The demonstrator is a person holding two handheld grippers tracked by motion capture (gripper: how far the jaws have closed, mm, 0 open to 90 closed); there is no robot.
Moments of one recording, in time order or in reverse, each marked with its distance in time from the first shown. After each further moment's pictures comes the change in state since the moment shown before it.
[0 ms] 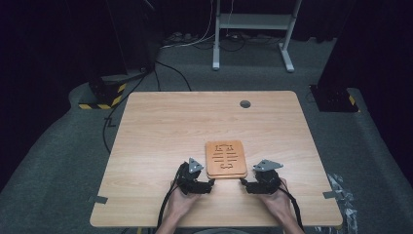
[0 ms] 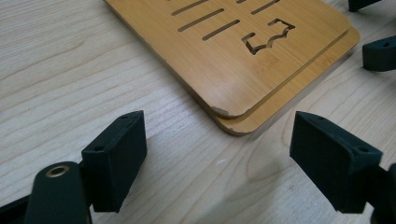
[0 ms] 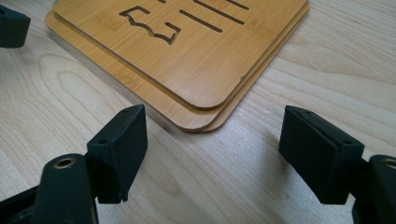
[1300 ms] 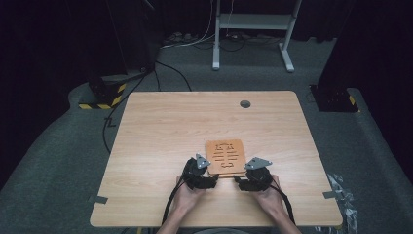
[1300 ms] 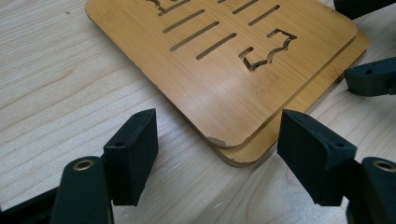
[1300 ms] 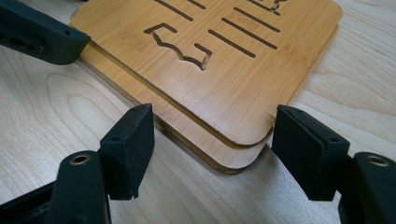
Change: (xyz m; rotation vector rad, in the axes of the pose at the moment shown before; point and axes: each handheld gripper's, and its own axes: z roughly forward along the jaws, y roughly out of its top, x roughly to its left) left arm -0.006 0.016 0.014 0.021 0.031 0.036; right arm 0.016 0.019 0.012 0.023 -0.016 -0.043
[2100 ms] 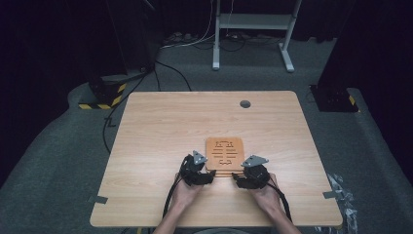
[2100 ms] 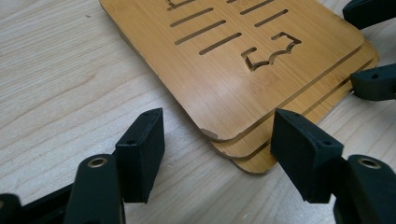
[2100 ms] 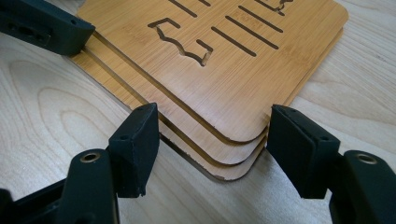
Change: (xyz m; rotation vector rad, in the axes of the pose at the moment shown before) left arm 0.014 0.003 0.002 -0.007 0.004 -0.027; right arm 0.003 0.009 0.006 0.016 -0.016 0.020
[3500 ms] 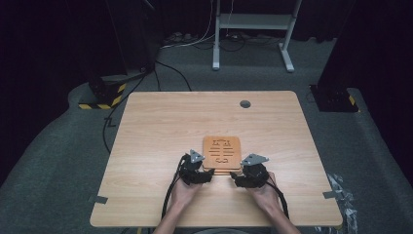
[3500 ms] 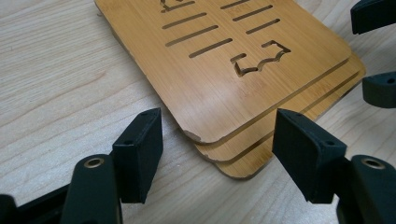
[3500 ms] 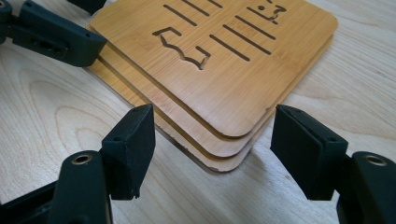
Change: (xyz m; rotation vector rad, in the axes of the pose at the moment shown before) left arm 0.006 -0.001 -0.002 -0.023 -0.013 -0.047; right arm 0.001 0.006 -0.003 -0.034 0.020 0.009
